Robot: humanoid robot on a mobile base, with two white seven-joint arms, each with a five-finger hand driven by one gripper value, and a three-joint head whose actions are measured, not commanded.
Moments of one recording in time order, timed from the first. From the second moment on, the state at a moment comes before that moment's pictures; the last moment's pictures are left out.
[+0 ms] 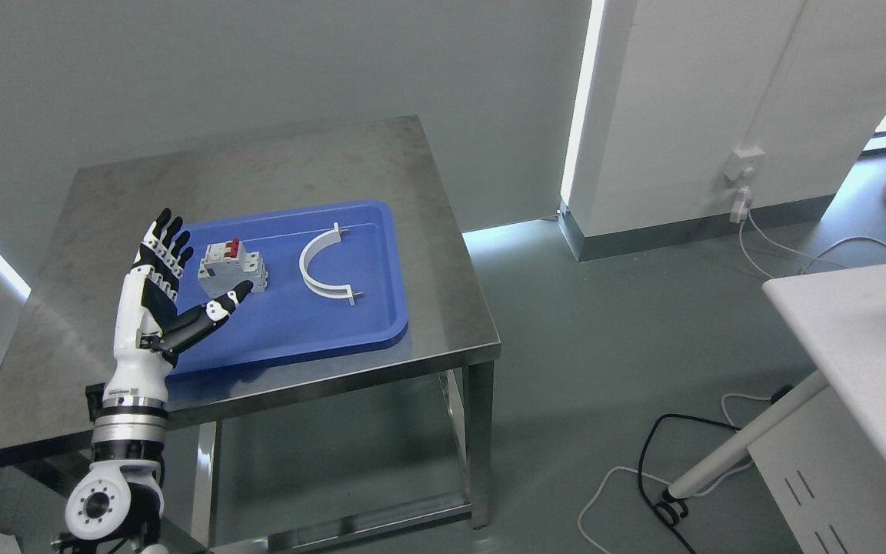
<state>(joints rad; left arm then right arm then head) -0.36 0.04 0.20 -1.60 0.07 -0.06 -0.15 0.09 0.00 0.00 -0.25 0.07 0.02 -0.14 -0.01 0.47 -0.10</state>
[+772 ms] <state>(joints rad) -0.55 0.11 0.15 -1.47 -0.31 -0.01 -0.38 0.09 0.00 0.00 -0.25 0.07 0.02 -0.14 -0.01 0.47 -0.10</state>
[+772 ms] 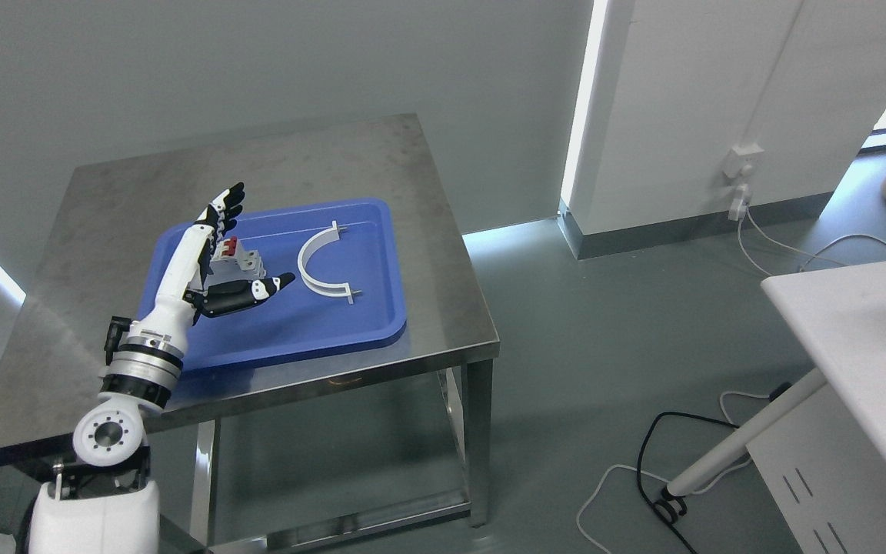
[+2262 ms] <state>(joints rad) -0.70 0.25 0.12 -1.19 -0.56 -0.07 -0.48 0.09 0.00 0.00 -0.25 0.07 0.02 -0.14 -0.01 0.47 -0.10</state>
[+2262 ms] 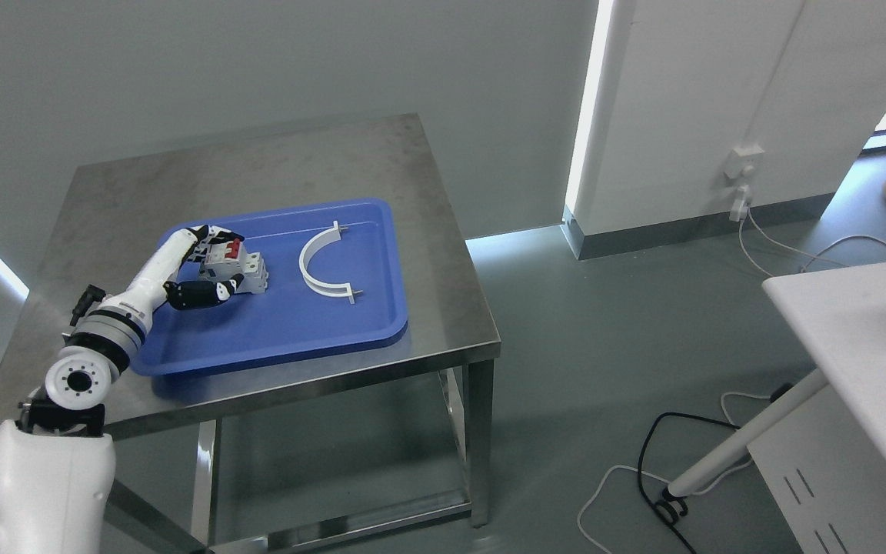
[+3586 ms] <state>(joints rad) -0.60 0.04 0.40 -1.36 -0.13 -0.34 -0.20 0.09 0.00 0.00 -0.25 0.07 0.02 -0.14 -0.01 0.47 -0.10</state>
